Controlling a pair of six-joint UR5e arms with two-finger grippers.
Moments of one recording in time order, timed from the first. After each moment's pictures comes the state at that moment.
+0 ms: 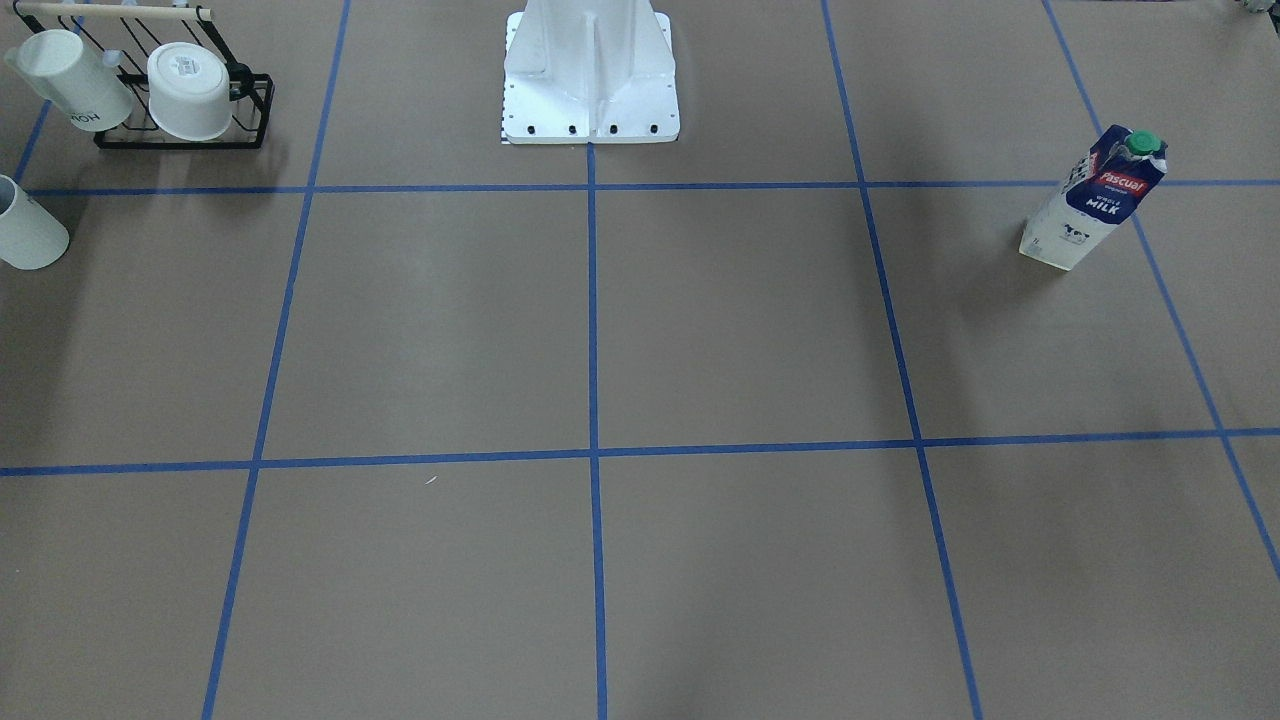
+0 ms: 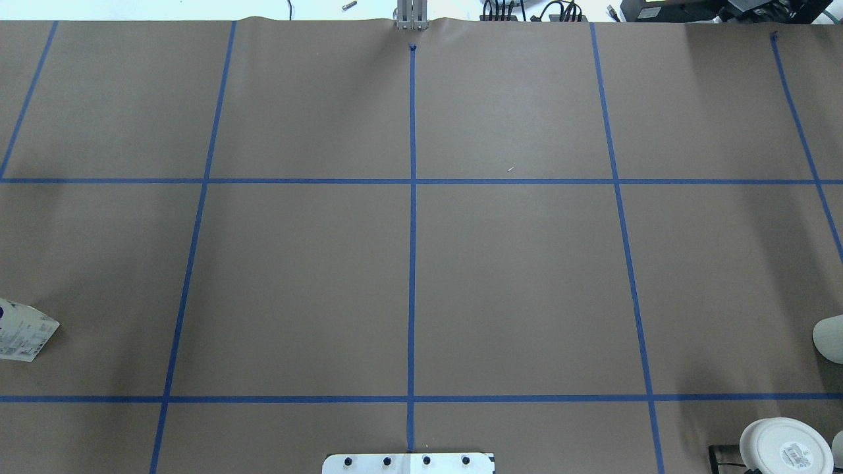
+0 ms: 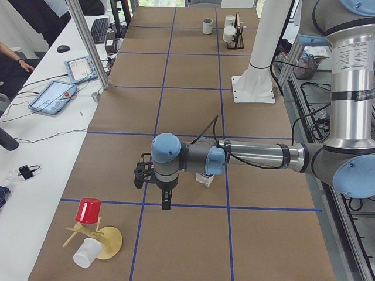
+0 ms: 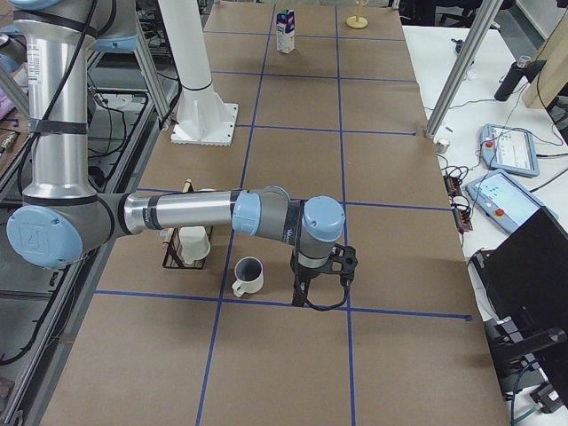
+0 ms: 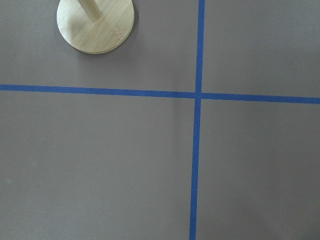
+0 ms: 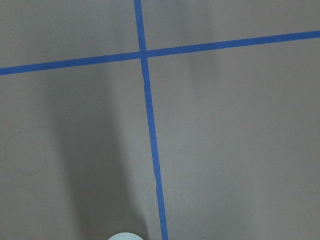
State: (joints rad) left arm -1.59 -1.48 -1.72 -1.62 -2.33 -0.10; right arm 1.60 -1.63 1.75 -1.84 2.33 0.00
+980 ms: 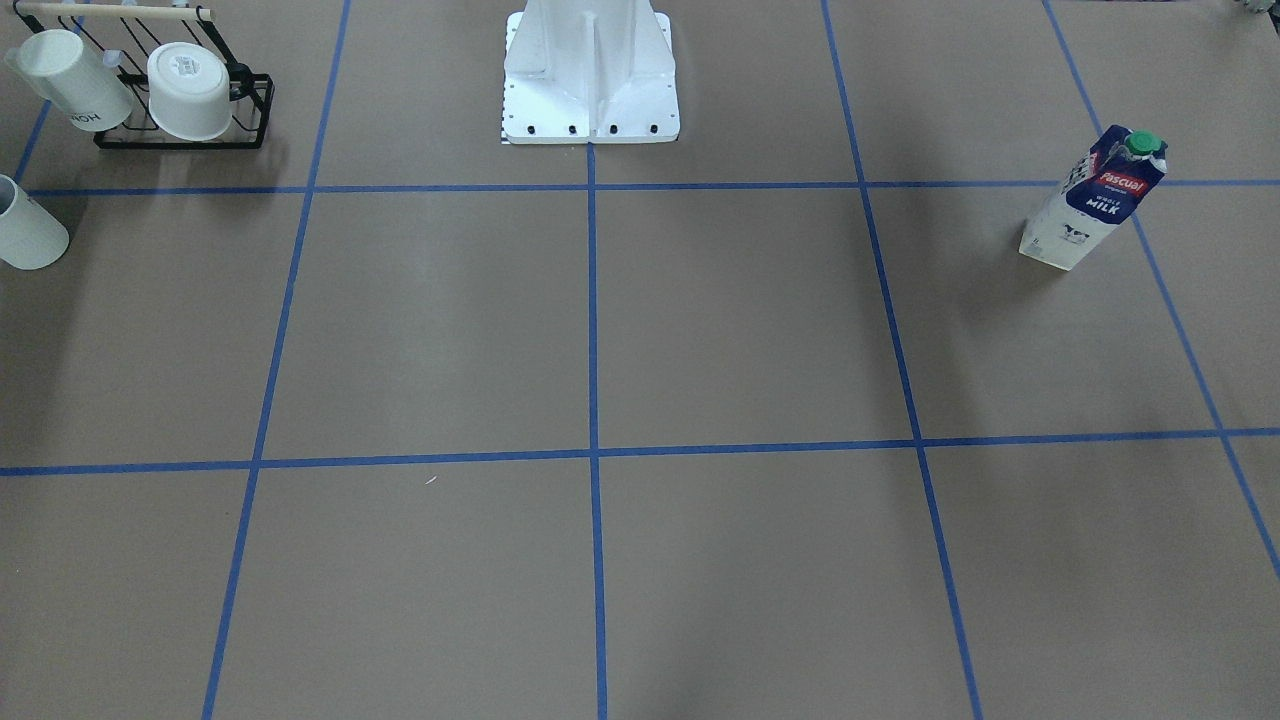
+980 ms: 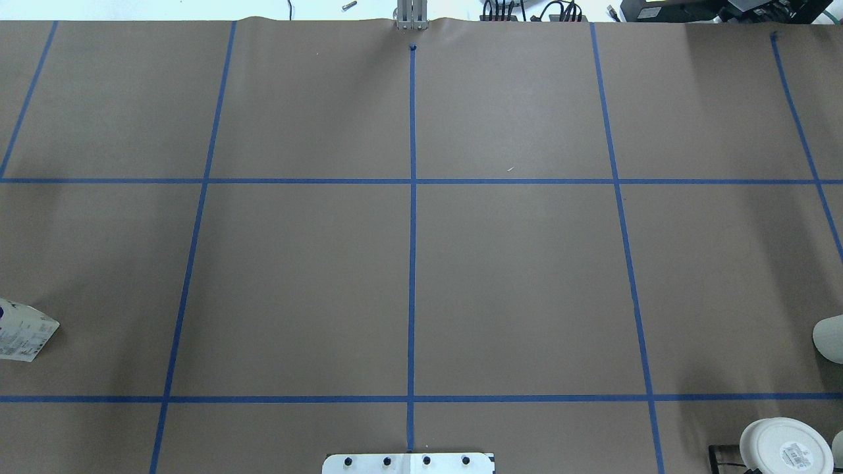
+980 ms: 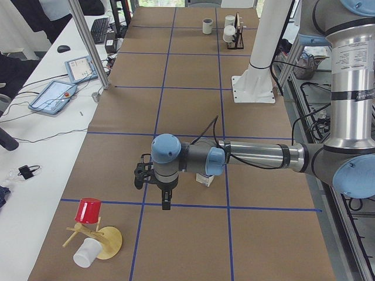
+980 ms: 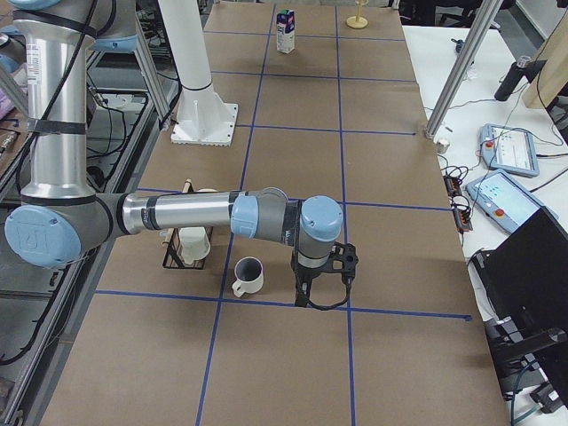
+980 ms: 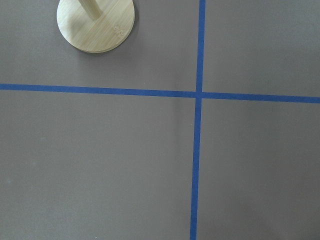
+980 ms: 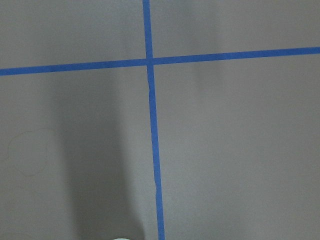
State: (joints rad) left arm -1.59 -1.48 -1.71 -1.62 -2.33 -0.10; right arm 1.60 -1.64 1.75 -1.79 2.34 -0.02
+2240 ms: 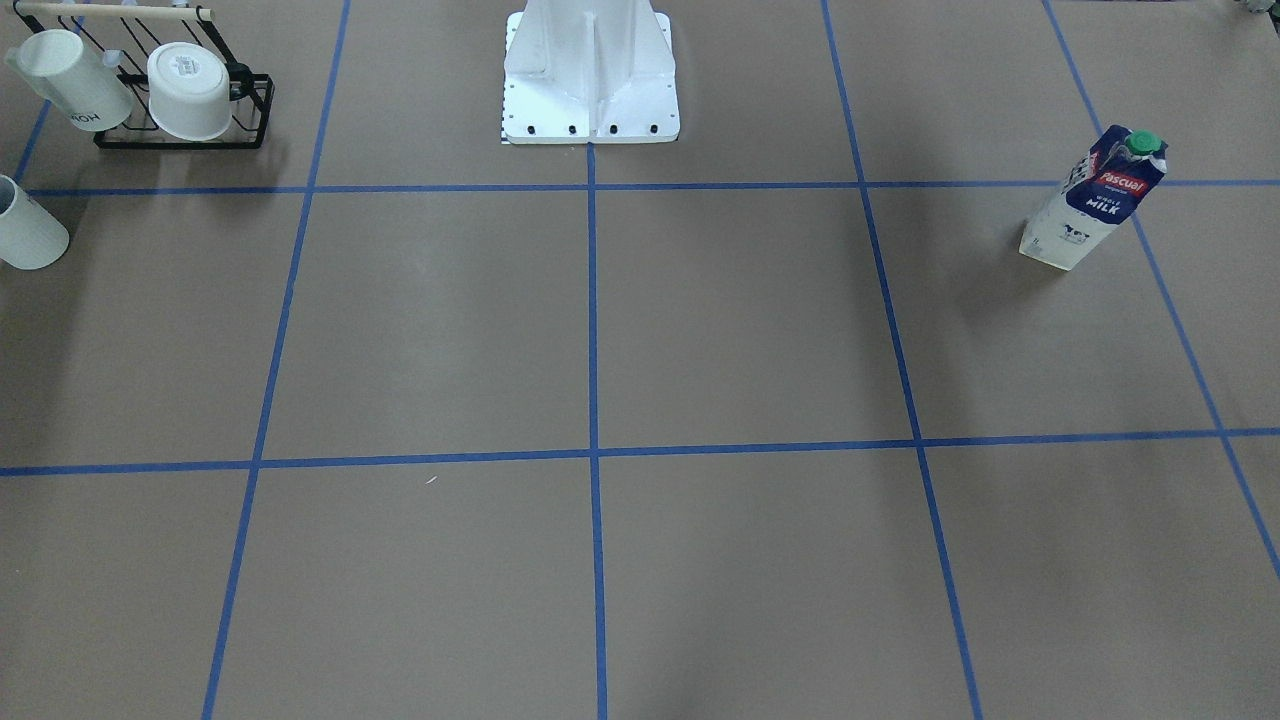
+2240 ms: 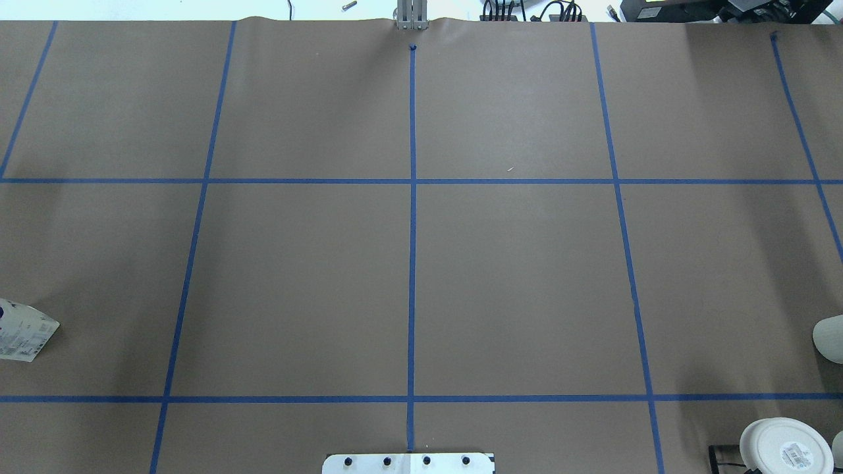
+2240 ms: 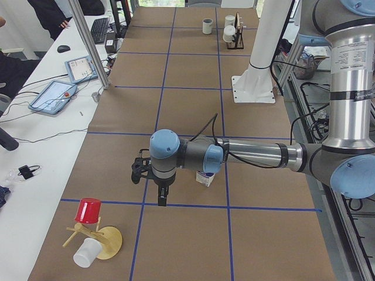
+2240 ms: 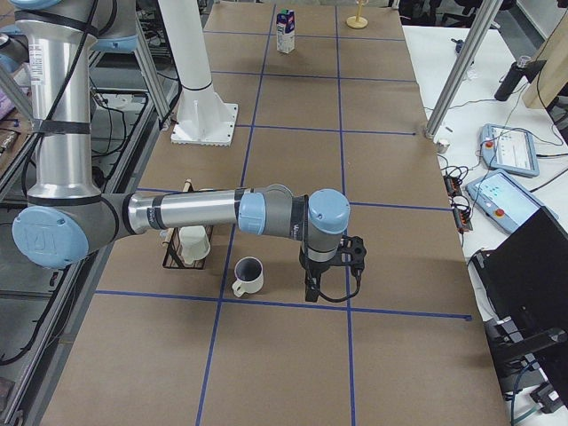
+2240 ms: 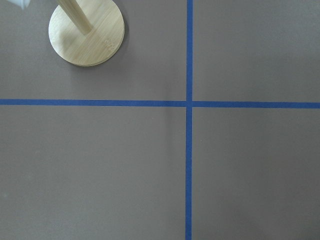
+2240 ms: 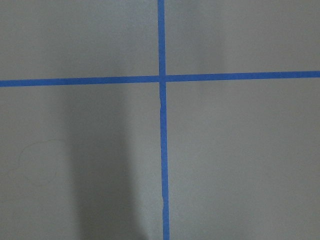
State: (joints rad) left arm -1.59 -1.49 -1.71 -1.64 -2.33 -0.09; right arm 1.59 -1.61 1.72 -1.74 2.35 -0.02
